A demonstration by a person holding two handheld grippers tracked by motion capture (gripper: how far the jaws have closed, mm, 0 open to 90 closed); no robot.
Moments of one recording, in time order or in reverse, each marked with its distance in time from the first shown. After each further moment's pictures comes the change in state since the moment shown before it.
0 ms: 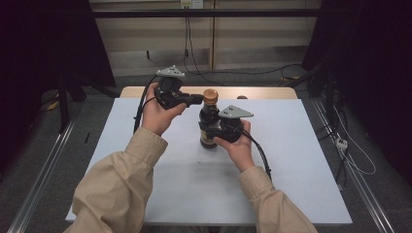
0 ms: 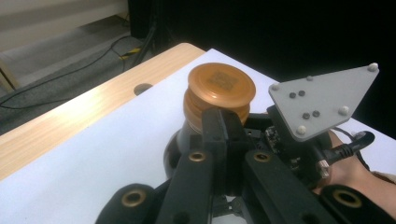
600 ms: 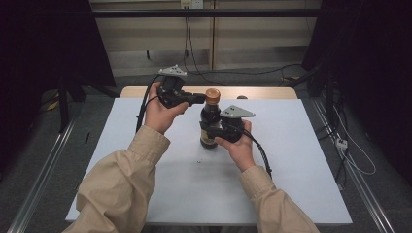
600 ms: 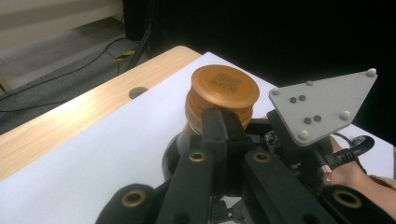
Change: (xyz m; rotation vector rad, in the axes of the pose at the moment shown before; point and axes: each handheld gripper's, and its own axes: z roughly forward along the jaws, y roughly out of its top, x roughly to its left) left arm 0.004 0.002 0.003 -0.092 -0.066 -0.027; right arm -0.002 -0.001 -0.001 -0.005 0.001 0.013
